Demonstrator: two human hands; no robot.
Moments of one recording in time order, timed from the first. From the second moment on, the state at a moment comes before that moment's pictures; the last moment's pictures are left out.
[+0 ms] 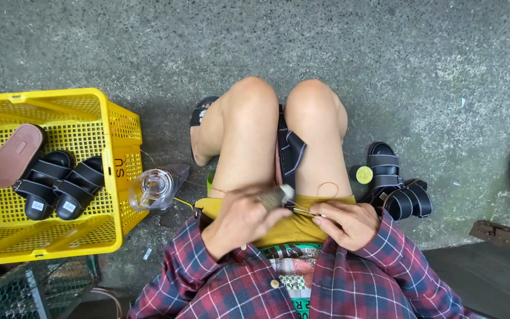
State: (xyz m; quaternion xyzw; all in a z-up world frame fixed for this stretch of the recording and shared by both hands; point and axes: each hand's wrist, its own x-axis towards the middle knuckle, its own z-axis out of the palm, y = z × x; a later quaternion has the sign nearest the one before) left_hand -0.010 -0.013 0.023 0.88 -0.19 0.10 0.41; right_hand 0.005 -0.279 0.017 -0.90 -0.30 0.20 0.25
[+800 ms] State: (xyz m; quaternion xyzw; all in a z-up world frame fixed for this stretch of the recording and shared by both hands) left_hand -0.042 0.037 0.011 0.91 -0.14 -0.06 0.38; right_hand 0.064 -0.438 0.052 -0.38 0.05 0.24 0.89
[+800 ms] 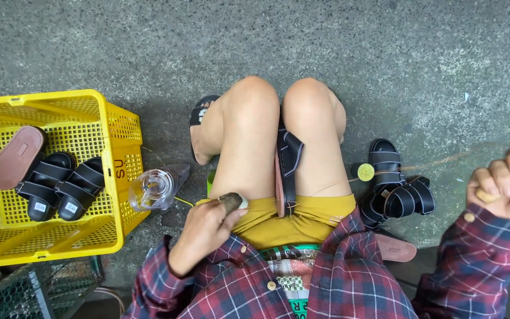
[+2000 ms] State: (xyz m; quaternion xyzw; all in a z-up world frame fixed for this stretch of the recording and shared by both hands) left_hand -0.005 -0.002 0.015 0.91 -0.18 -0.05 0.37; right_hand 0.025 -0.252 0.059 -0.89 -0.36 0.23 0.13
